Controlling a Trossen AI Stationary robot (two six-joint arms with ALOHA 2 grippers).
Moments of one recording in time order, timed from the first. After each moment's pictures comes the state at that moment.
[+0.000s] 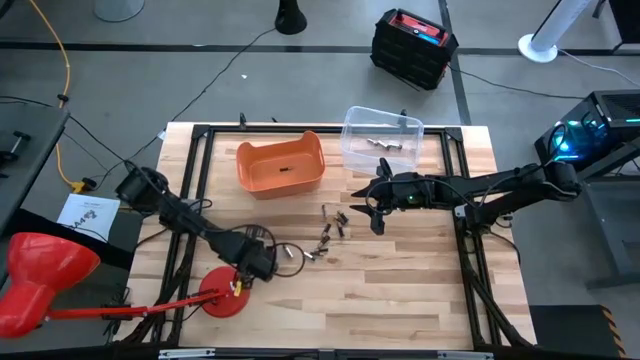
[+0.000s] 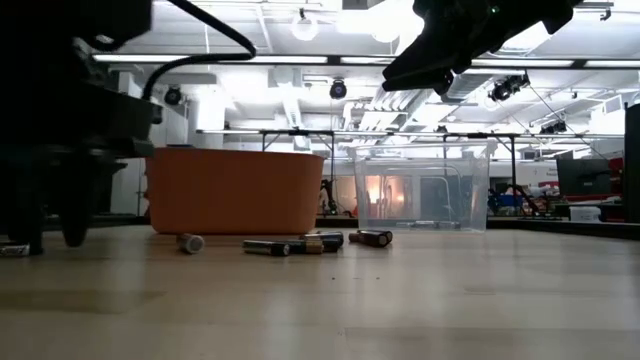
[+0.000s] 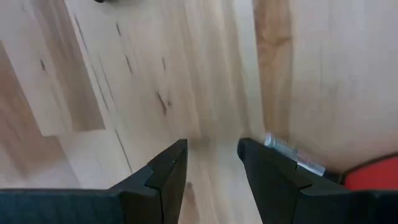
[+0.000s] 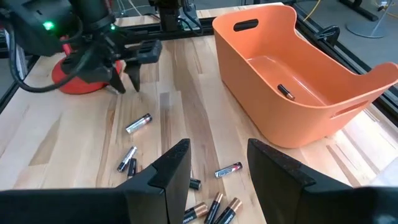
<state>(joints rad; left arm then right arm) -0.52 1.68 0.88 -0.78 -0.12 -0.32 0.03 1.21 0.75 0.00 0.13 0.10</state>
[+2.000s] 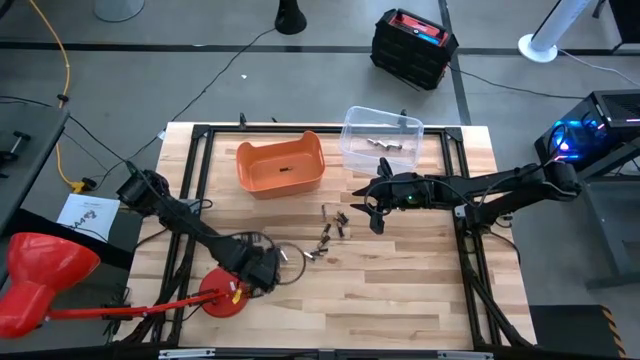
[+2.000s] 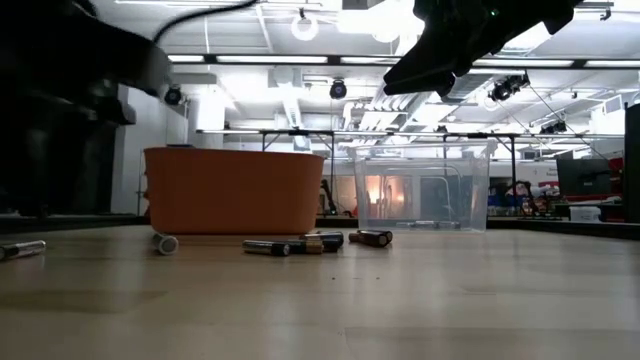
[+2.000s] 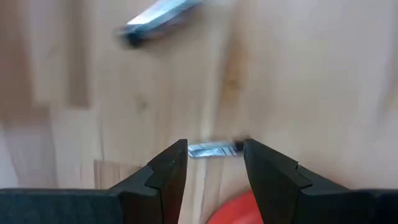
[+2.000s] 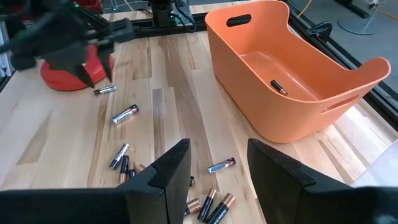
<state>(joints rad) -0.57 1.70 1.06 -0.89 -0.13 -0.63 0.03 1.21 0.75 -0.02 0.15 0.10</state>
